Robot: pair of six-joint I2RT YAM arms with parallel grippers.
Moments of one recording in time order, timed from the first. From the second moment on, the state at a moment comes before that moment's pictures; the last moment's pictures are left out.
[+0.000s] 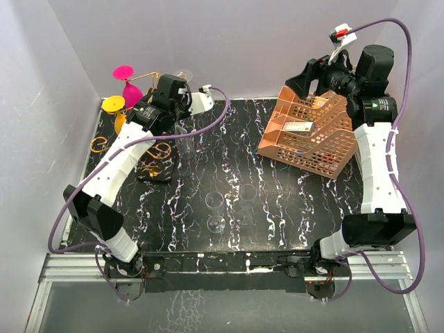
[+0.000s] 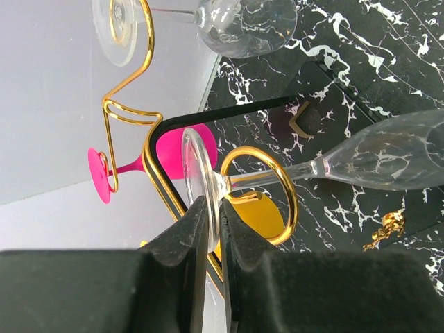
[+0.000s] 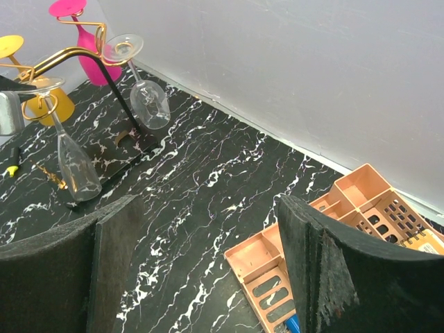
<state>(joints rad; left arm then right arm) -0.50 1.64 1.80 -0.83 -0.35 0.95 -0.05 1.48 1.84 -0.51 -0.71 -0.02</state>
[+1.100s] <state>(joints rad) -0.50 1.63 1.77 -0.83 -0.42 0.95 -0.06 1.48 1.83 -0.50 -0.71 -0.02</state>
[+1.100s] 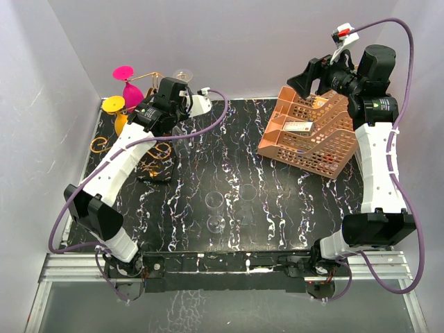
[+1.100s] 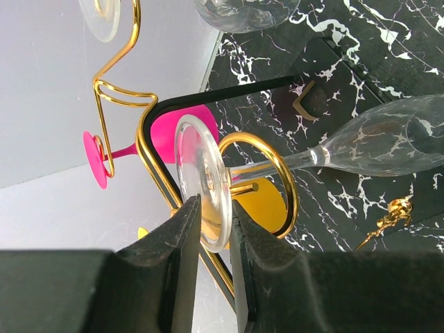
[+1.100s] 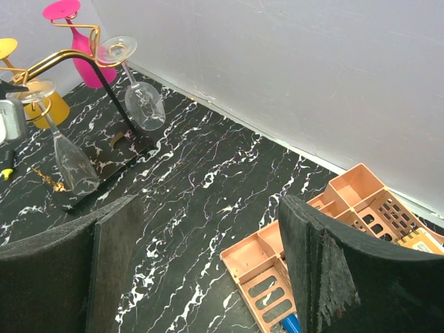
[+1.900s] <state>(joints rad) -0.49 1.59 1.77 -0.86 -0.44 0.95 -0.09 1.48 1.80 -0.48 -0.71 -0.02</state>
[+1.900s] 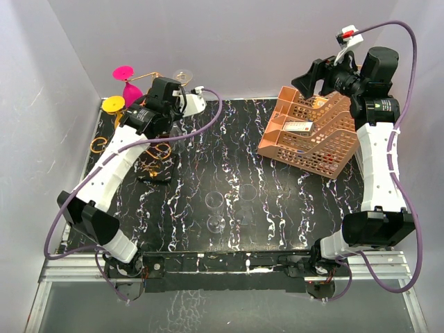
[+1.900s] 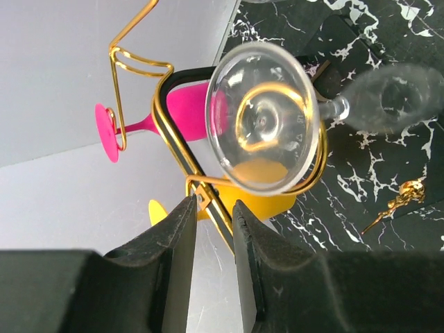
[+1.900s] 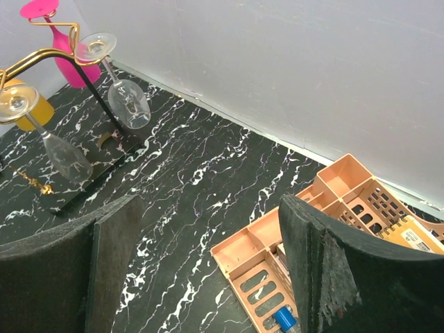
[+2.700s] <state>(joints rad) -0.38 1.47 1.80 -0.93 -0.32 0.84 -0.11 1.43 1.77 -0.57 -0.66 -0.21</state>
